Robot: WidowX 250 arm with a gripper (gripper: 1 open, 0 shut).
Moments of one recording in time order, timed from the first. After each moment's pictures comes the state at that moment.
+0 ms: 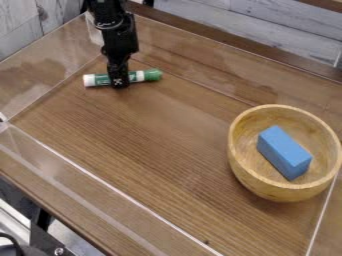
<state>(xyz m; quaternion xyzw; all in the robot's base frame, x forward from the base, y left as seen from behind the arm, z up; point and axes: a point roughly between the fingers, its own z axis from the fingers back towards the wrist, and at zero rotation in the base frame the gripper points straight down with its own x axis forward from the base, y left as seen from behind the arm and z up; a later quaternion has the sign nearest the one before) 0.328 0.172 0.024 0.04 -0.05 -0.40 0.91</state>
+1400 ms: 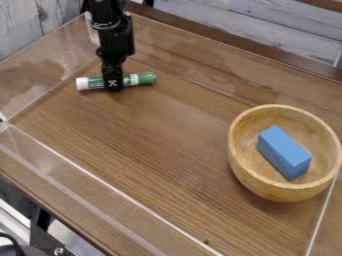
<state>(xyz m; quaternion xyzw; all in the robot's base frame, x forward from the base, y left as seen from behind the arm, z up) 0.305 0.168 0.025 0.00 0.01 -0.39 0.92</state>
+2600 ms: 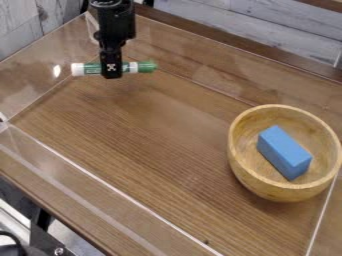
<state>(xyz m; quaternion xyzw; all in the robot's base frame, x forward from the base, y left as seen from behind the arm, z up) 0.307 0.141 0.062 0.00 0.03 -0.41 0.91</state>
